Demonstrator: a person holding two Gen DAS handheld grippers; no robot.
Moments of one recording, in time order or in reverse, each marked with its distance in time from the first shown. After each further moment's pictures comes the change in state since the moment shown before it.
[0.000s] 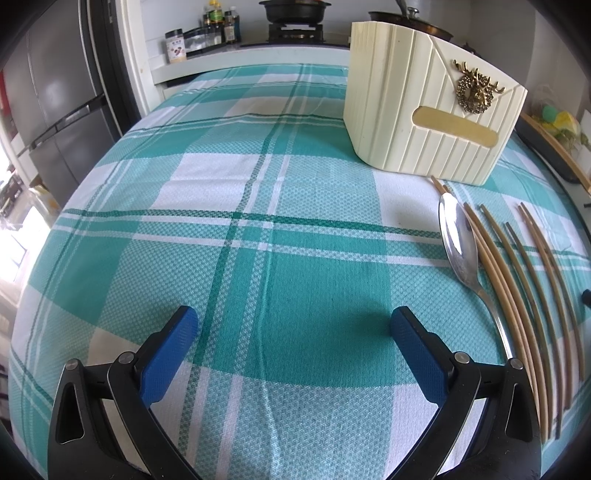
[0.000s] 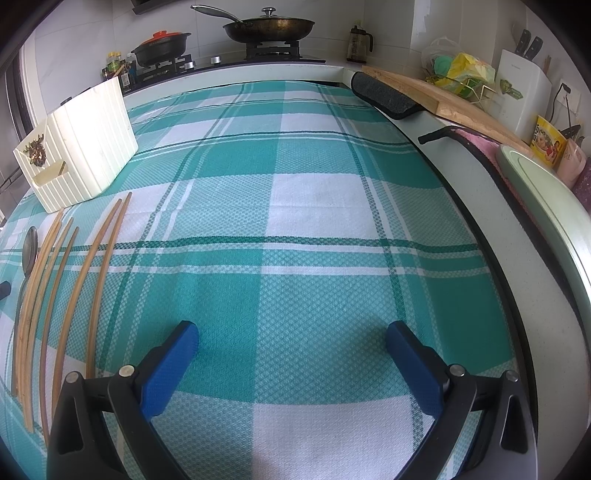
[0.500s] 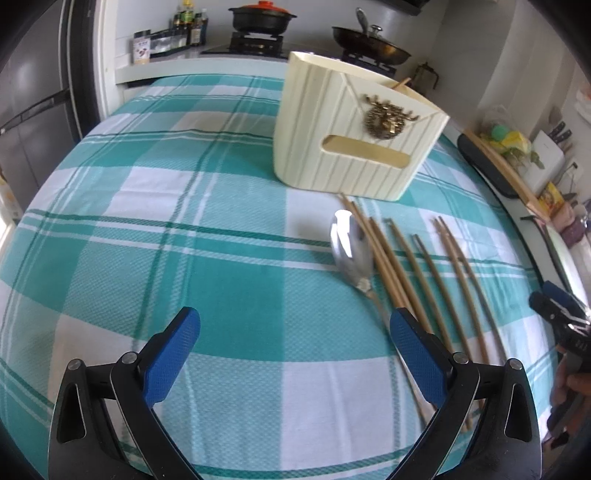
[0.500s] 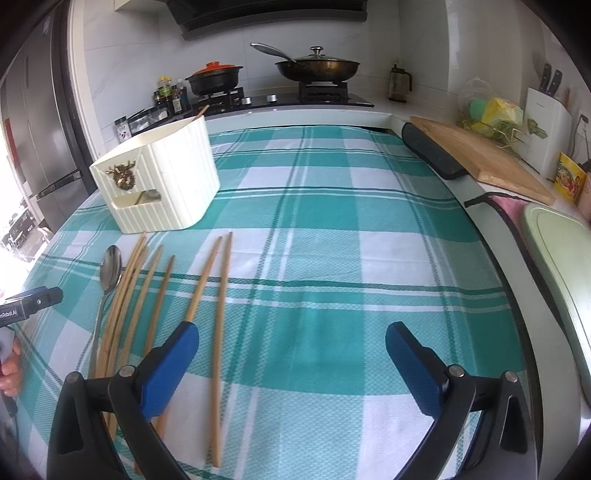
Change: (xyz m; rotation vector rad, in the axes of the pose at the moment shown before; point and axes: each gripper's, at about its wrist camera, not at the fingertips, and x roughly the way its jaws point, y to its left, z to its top) left arm -0.042 -0.031 0.002 -0.018 -0.008 -0.249; right arm -0.058 0.063 0.011 -0.081 -0.107 0.144
